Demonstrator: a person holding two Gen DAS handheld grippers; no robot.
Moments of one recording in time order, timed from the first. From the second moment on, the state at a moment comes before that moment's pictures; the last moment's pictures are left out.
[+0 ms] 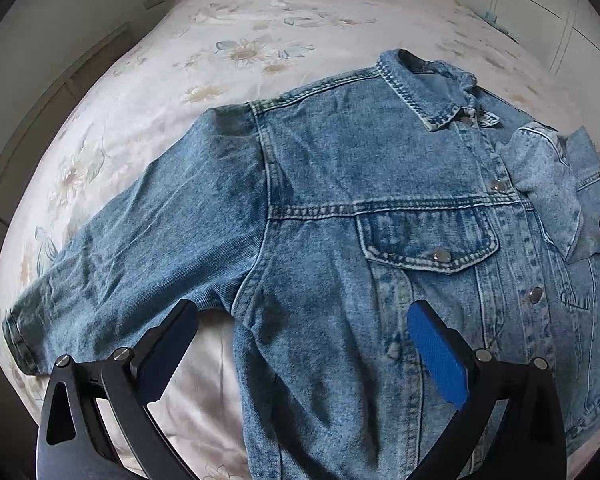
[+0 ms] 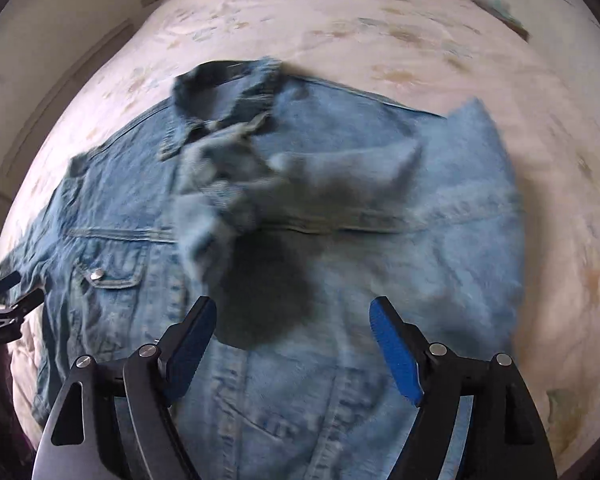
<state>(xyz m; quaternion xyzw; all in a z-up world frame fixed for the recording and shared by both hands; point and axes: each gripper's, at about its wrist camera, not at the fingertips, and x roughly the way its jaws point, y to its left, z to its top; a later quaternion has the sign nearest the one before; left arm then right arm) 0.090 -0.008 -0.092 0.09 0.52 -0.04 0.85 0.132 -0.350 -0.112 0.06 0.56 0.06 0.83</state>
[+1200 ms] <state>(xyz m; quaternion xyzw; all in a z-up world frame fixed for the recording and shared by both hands) 0.190 -0.256 -0.178 0.32 0.59 -0.20 0.72 0.066 -0.485 -0.175 0.21 0.55 -0.05 0.81</state>
